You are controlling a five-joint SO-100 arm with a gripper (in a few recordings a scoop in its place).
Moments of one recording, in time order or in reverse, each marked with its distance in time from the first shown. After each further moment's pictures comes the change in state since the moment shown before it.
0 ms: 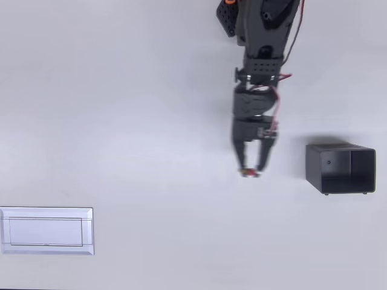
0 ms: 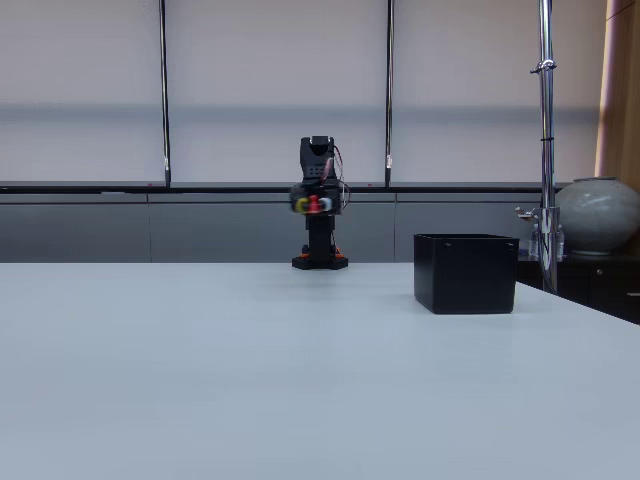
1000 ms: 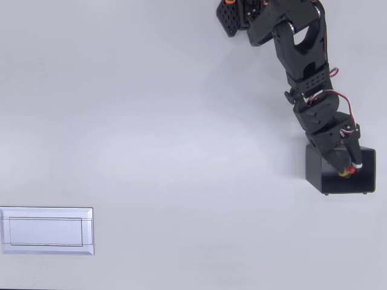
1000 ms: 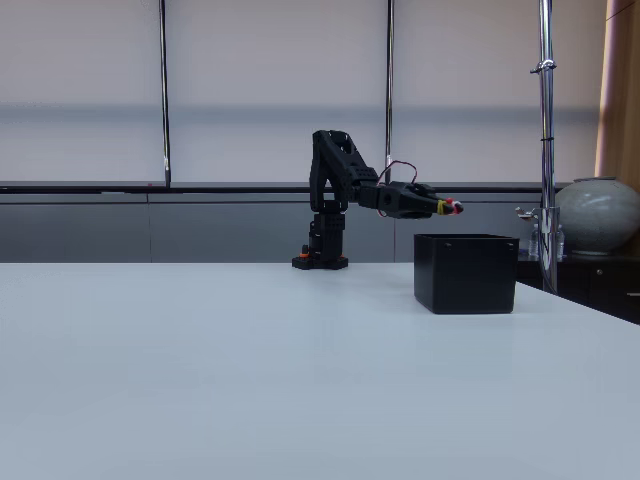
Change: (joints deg) arm -21.2 26.3 20.5 -5.3 4.0
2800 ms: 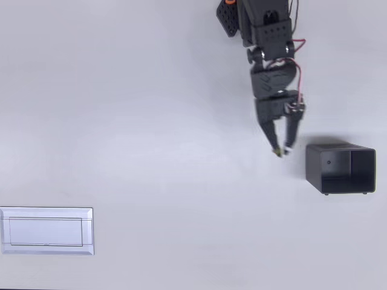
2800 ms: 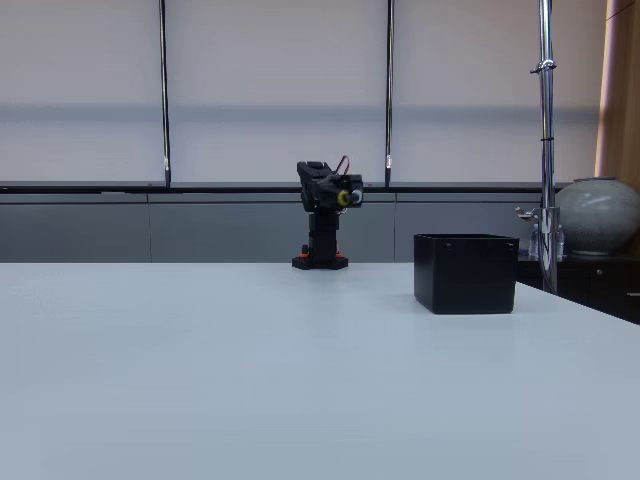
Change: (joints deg) arm 24.6 -71.6 -38.6 45.0 -2.2
